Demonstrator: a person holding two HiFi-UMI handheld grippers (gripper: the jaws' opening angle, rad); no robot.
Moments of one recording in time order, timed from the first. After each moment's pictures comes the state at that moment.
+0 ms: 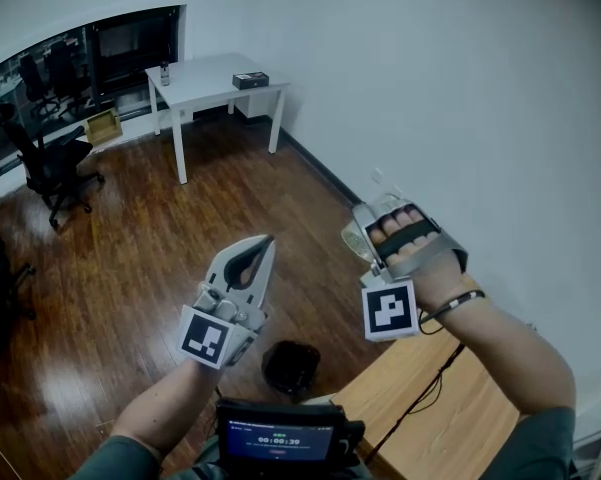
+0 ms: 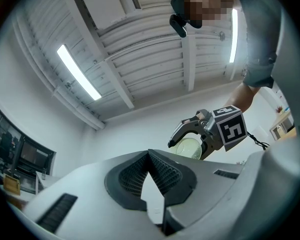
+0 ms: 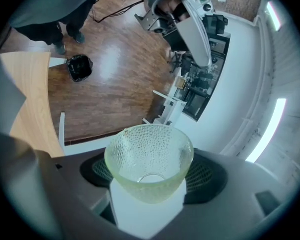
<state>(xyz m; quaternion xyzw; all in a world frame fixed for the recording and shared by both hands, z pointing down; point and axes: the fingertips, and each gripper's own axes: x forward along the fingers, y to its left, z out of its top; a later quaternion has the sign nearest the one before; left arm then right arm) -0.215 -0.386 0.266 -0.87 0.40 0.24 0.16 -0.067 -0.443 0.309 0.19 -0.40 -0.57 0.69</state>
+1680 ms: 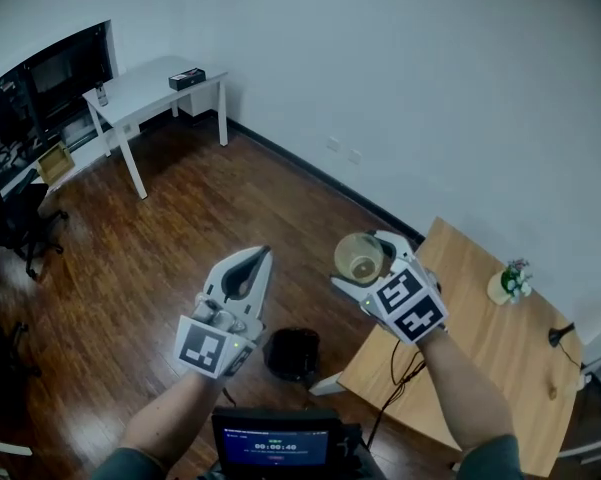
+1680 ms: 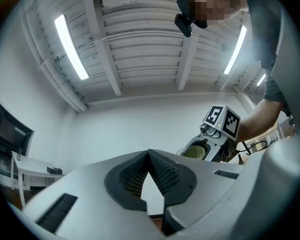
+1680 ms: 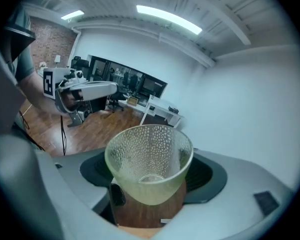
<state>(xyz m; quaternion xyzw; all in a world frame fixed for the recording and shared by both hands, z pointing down) -0.170 -0.381 0.295 -0.93 0.30 0.21 0.11 -0.032 -0.389 0.370 0.50 -0.78 -0.03 0.37</state>
